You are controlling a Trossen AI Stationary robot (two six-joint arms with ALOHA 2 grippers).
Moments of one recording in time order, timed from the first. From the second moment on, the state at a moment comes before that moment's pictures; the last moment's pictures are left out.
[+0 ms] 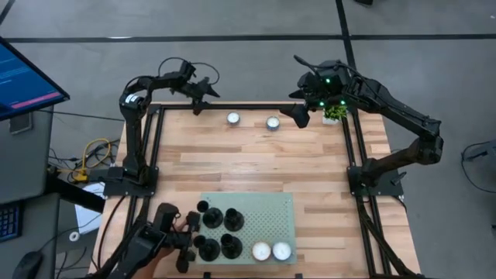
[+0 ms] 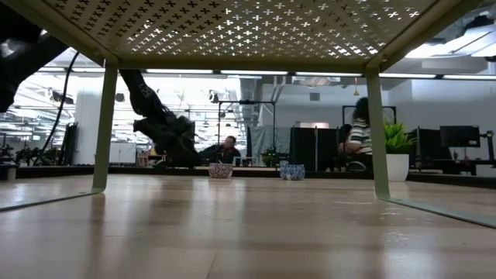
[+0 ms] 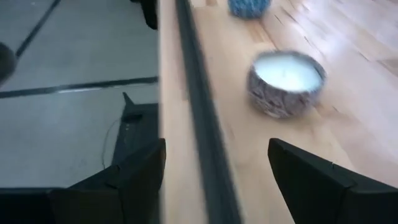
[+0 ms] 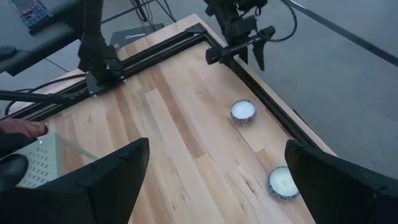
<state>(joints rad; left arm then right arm) 1.17 2.01 1.40 -0.40 0.98 1.23 -0.44 1.33 1.57 -0.84 -0.10 0.15</state>
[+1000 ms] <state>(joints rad) 1.18 1.94 1.26 -0.37 1.02 1.30 -0.41 1.46 1.57 -0.83 -0.07 0.12</state>
